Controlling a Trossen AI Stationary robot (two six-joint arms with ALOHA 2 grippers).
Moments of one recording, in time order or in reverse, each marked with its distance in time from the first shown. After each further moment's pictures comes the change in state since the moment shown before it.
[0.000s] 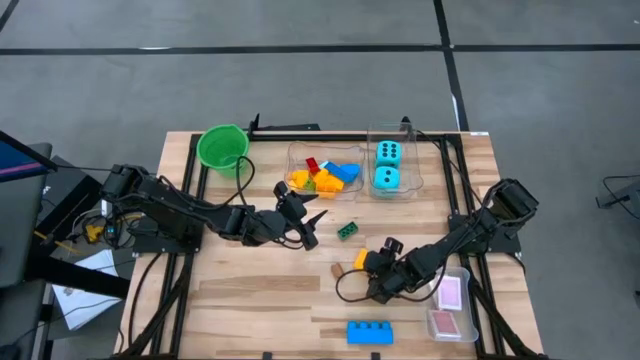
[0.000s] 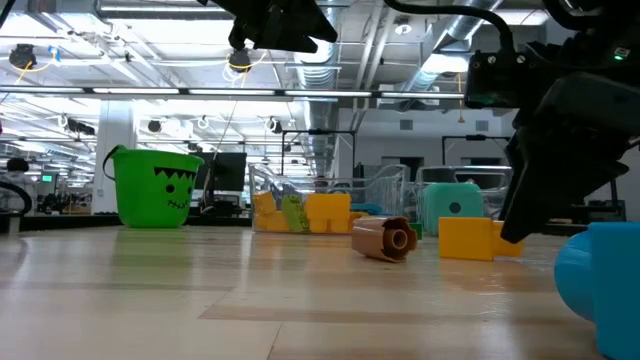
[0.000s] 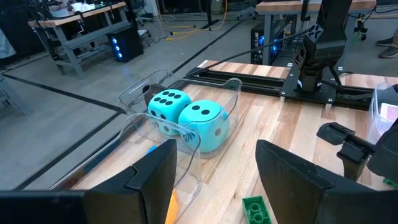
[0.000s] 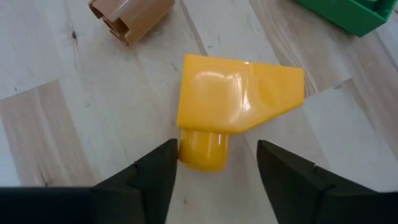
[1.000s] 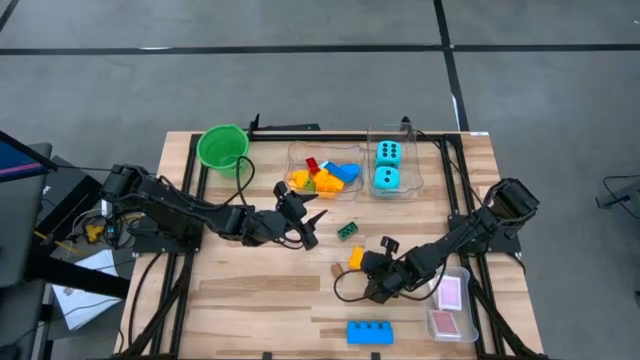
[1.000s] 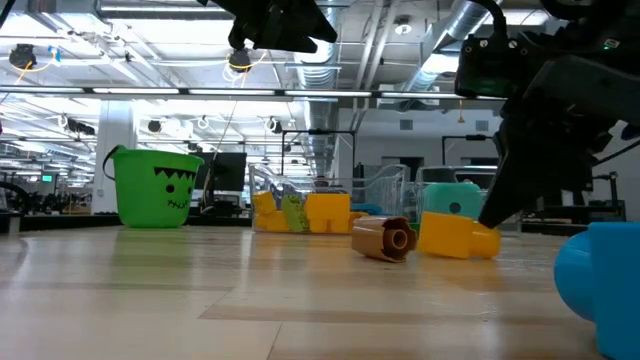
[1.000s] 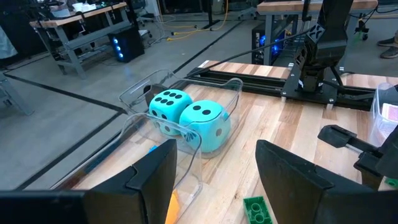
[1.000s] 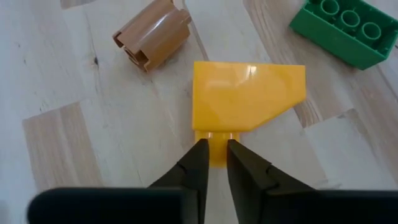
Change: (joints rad) left arm 0.000 0.000 0.000 0.000 -0.004 0.000; right arm -0.003 -0.002 0.002 0.053 0.014 -0.057
